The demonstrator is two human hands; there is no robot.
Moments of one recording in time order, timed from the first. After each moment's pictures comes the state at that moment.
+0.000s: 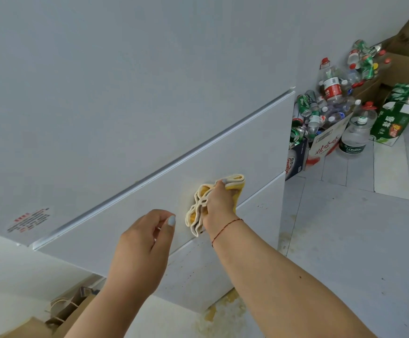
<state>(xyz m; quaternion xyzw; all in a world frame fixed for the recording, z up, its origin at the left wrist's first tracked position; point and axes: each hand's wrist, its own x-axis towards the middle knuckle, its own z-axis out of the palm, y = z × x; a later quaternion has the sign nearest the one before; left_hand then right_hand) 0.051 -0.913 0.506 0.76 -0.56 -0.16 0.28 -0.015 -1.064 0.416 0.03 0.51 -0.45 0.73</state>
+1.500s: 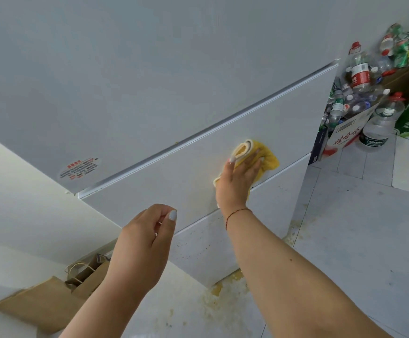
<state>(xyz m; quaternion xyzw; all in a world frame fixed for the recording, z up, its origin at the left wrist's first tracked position) 0.100 -0.854 0.493 0.78 -0.53 -0.16 0.28 0.014 -1.032 0.368 -0.47 0.60 -0.51 0.39</state>
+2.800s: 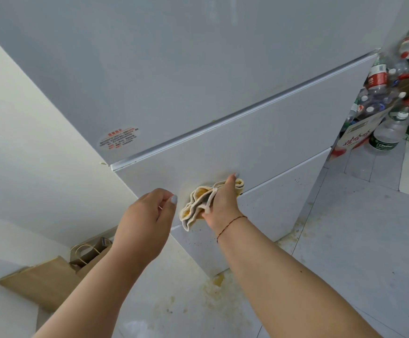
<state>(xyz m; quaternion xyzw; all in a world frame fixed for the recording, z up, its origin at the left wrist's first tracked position) 0.164 -0.846 0.470 0.80 -0.53 -0.16 0.23 0.081 -0.969 0.381 0.03 0.43 -0.41 0.80</state>
